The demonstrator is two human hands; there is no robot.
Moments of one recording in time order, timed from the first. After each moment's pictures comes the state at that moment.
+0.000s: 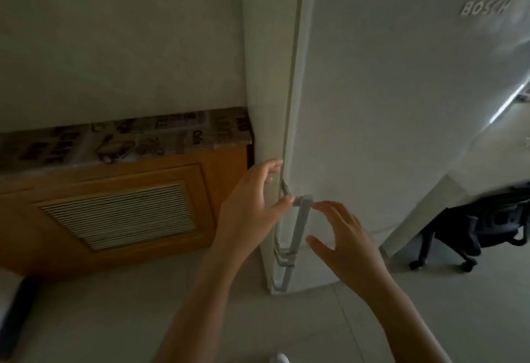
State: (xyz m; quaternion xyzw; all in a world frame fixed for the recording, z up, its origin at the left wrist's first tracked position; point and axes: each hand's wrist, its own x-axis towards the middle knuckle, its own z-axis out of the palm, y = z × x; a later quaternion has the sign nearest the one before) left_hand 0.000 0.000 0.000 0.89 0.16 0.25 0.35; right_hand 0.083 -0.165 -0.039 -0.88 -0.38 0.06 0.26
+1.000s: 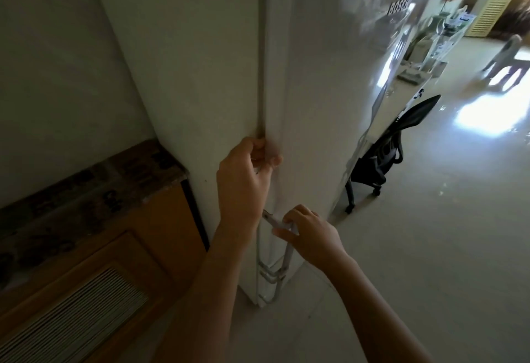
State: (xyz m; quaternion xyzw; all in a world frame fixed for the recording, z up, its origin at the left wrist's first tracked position) left_hand 0.119 0.089 0.017 0.84 0.00 0.34 0.42; right_hand 0.111 -0.054 -0.073 -0.97 -0.14 0.06 0.19
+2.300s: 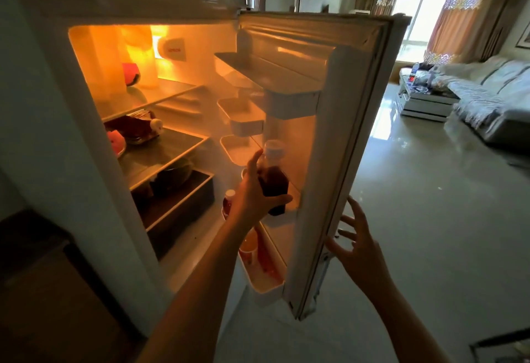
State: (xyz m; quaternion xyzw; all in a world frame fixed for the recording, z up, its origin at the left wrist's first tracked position) left_hand 0.111 -0.144 0.024 0.81 -0.20 0.03 0.55; right_hand -0.024 -0.321 -0.020 -0.88 0.07 -0.24 0.41
